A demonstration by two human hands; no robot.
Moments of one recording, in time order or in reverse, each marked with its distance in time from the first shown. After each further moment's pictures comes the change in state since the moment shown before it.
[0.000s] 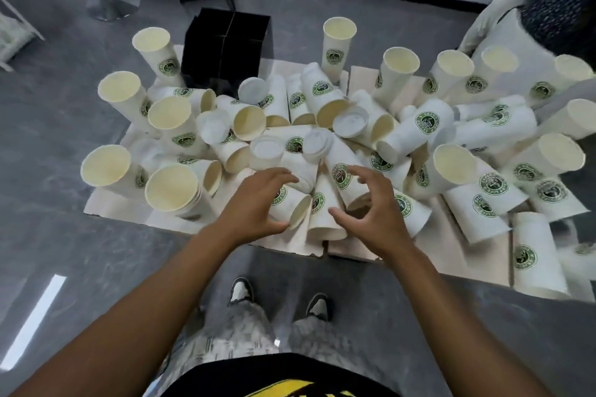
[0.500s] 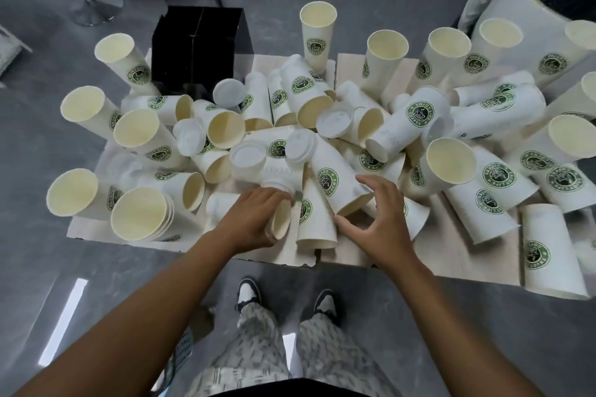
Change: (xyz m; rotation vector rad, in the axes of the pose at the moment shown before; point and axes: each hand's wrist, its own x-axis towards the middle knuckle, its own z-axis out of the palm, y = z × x) left_hand 0.028 -0.023 0.046 0.175 -0.293 -0.053; right_hand -0.001 0.051 -0.004 -0.059 0.128 0.069
